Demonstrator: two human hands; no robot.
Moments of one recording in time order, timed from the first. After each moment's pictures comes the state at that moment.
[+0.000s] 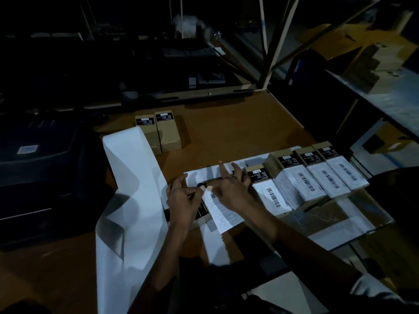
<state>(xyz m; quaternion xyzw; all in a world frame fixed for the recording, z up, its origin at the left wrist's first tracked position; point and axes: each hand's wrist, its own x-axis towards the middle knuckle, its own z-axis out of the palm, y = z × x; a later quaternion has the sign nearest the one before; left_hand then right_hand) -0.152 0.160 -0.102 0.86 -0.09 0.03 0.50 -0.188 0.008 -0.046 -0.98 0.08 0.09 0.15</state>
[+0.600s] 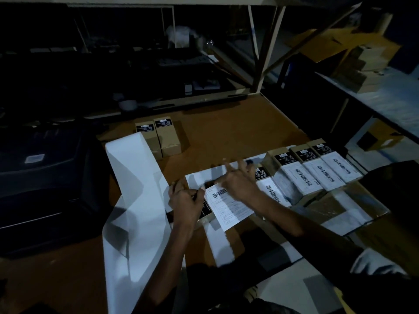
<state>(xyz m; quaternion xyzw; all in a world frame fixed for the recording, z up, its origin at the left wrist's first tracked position) -0.152 0.160 -0.102 0.90 -0.08 0.01 0.44 -0.181 -0.004 -0.033 -0.99 0.08 0.08 -0.02</state>
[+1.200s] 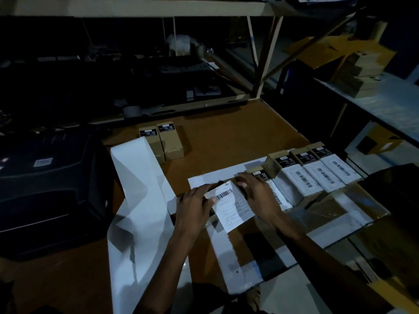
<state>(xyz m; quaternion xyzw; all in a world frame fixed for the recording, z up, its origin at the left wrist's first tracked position) -0.173 0.174 -0.072 0.88 -0.24 -0.03 0.40 -0.234 -0.027 -0.056 -0.94 0.17 -0.08 0.29</state>
